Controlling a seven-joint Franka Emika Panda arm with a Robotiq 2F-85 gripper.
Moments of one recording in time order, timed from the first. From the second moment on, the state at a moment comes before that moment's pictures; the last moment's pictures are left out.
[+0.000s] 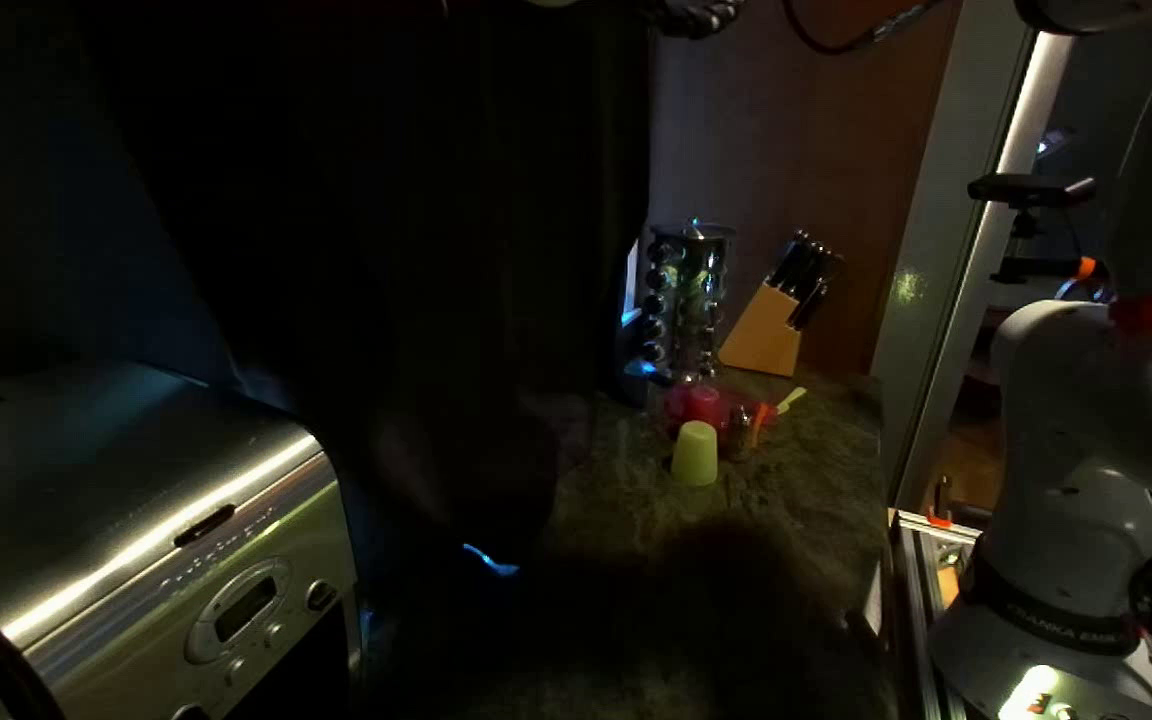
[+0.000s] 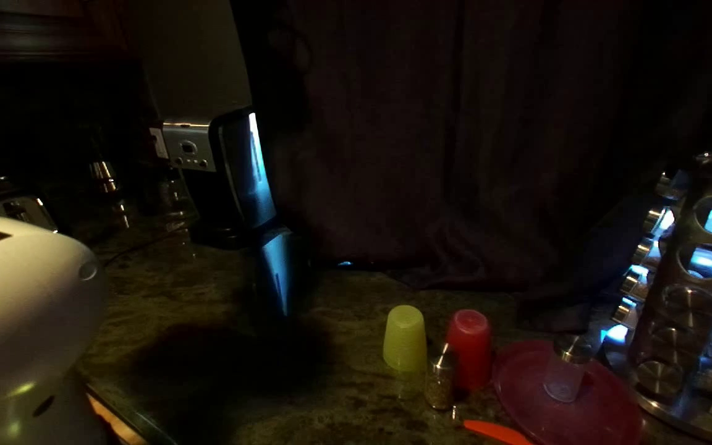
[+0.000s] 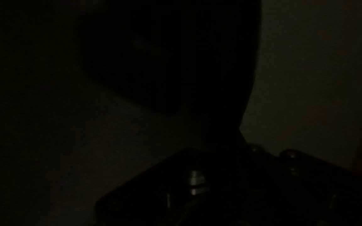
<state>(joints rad) 0.33 -0.02 0.05 -1.72 -0.52 3.47 0.60</state>
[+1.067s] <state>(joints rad) 0.31 -0.26 0.02 -1.95 -0.41 2.84 0.35</state>
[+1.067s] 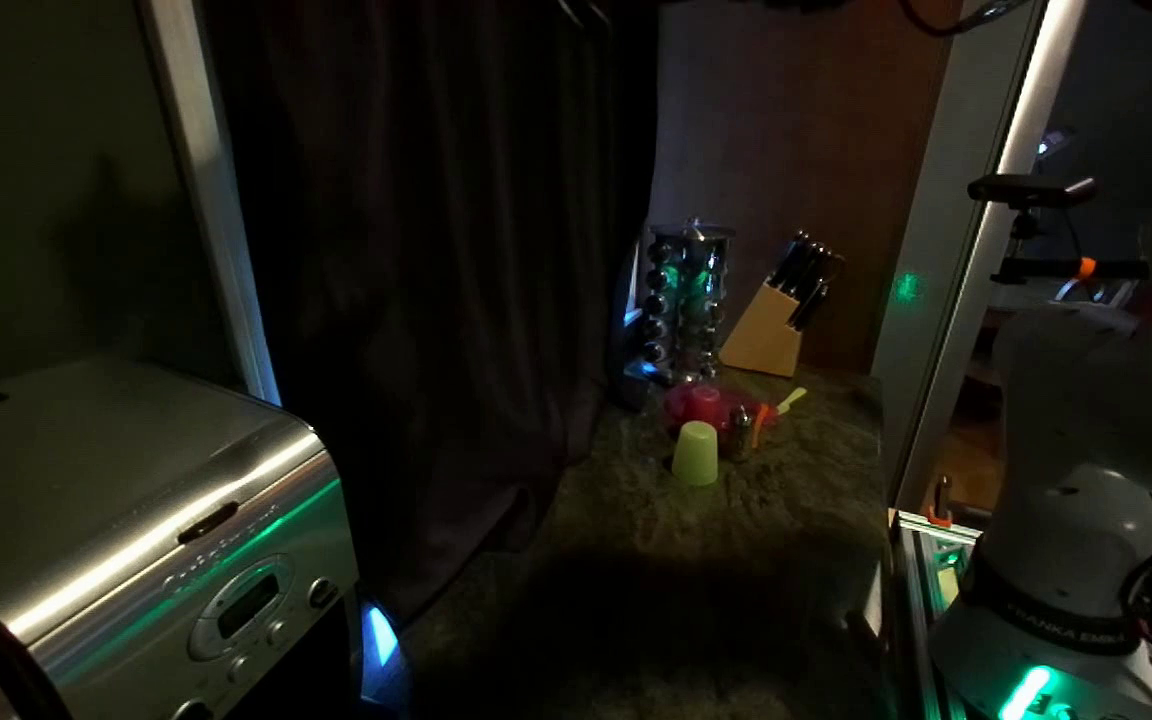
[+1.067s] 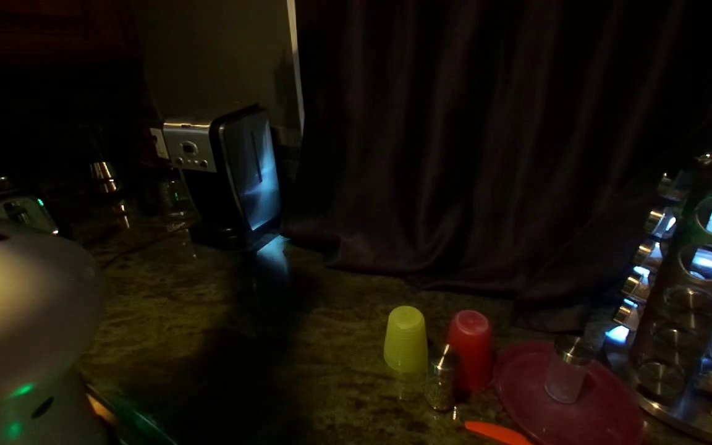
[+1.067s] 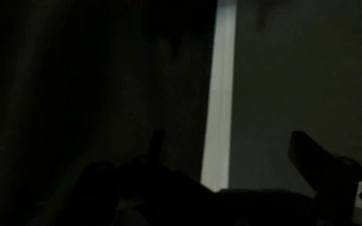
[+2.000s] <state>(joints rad) 0.22 -0.61 -0.38 -1.85 -0.17 1.62 -0.35</state>
